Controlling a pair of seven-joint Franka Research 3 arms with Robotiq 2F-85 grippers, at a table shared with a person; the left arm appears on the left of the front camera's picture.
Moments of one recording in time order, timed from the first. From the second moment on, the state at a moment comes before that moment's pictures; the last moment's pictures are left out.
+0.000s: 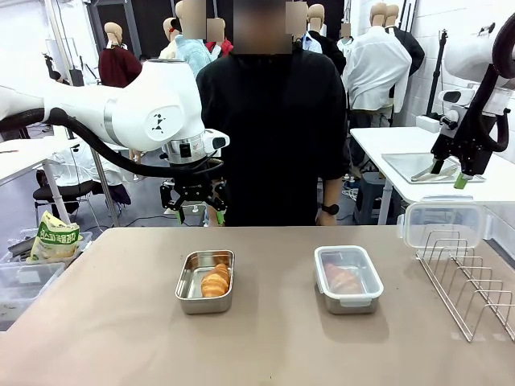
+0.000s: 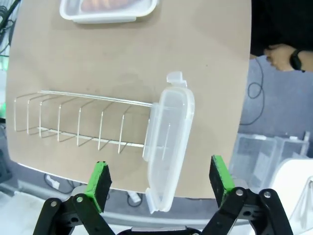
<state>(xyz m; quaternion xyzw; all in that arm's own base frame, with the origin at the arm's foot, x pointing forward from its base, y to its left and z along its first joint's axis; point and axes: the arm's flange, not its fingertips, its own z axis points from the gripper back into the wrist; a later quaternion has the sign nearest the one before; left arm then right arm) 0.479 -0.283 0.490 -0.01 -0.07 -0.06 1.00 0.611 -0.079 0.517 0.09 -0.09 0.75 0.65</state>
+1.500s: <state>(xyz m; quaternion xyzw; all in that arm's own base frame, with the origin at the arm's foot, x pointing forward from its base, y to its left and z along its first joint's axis) 0.479 -0.283 0.490 -0.01 -0.07 -0.06 1.00 0.637 -0.081 0.441 0.06 -0.02 0.73 0.68</state>
